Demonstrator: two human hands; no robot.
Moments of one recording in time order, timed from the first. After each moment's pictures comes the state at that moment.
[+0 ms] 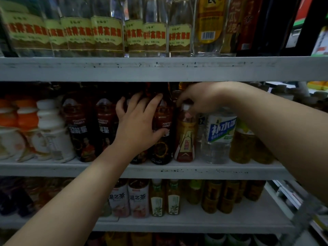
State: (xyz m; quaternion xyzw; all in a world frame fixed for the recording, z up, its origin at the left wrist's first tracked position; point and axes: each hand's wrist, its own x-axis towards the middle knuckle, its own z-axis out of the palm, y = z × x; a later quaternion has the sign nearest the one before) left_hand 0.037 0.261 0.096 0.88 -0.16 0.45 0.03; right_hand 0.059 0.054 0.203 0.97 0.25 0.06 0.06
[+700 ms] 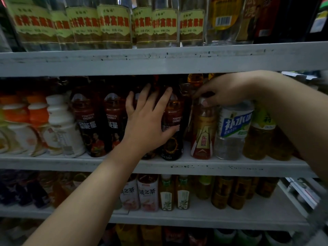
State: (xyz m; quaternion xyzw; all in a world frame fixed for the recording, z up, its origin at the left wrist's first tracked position) left_hand 0.038 0.264 0.088 0.88 -0.17 0.45 0.02; right_hand 0.060 0.036 0.205 0.97 0.22 0.04 0.05
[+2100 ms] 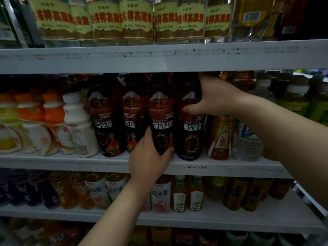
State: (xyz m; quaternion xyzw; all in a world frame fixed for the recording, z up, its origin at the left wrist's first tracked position) left_hand 0.022 0.301 0.000 0.89 -0.01 0.34 0.30; right_hand 0.070 0.107 0.165 0.92 0.28 0.20 -0.19
